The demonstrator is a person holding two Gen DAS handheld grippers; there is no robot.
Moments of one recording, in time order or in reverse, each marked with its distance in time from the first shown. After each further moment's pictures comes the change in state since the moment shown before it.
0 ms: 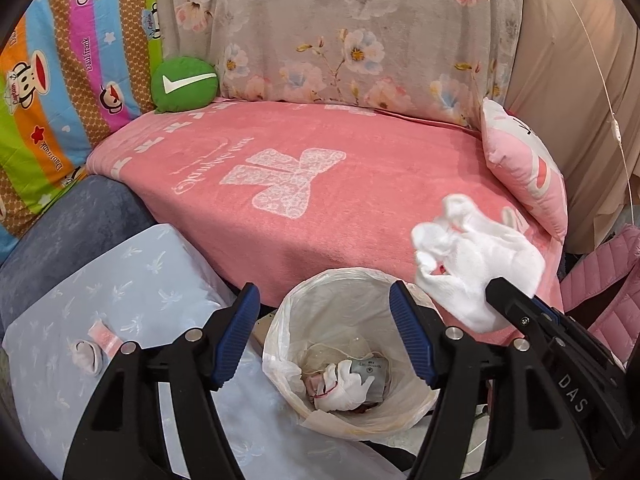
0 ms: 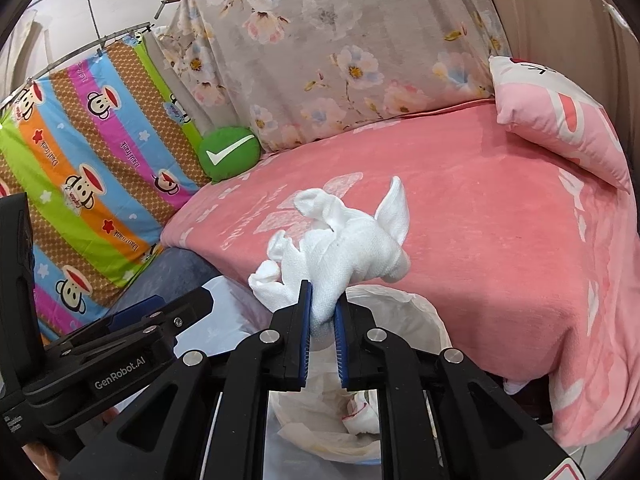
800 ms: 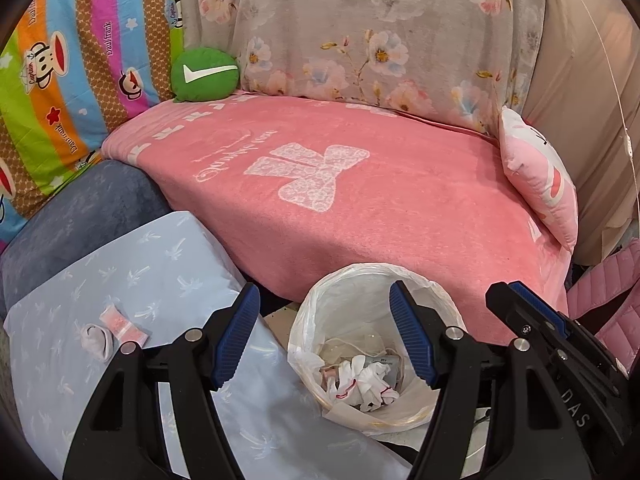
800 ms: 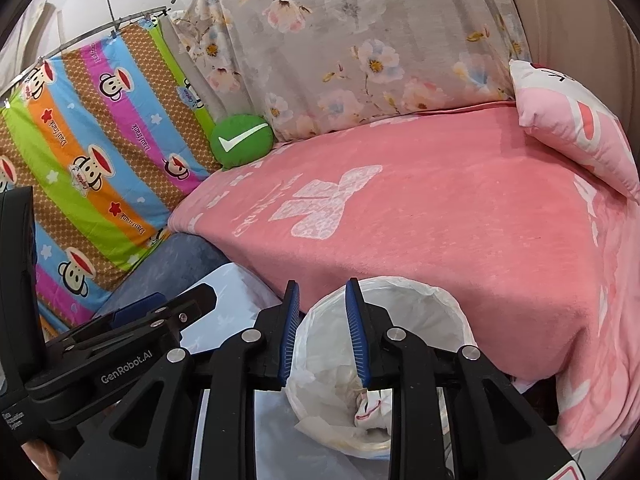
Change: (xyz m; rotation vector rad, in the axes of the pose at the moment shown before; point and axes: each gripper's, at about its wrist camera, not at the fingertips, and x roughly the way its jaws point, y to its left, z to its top) left arm -0.004 0.028 -0.006 -0.064 0.003 0.032; right arm 0.009 0.028 -0.007 -0.058 0.031 0.022
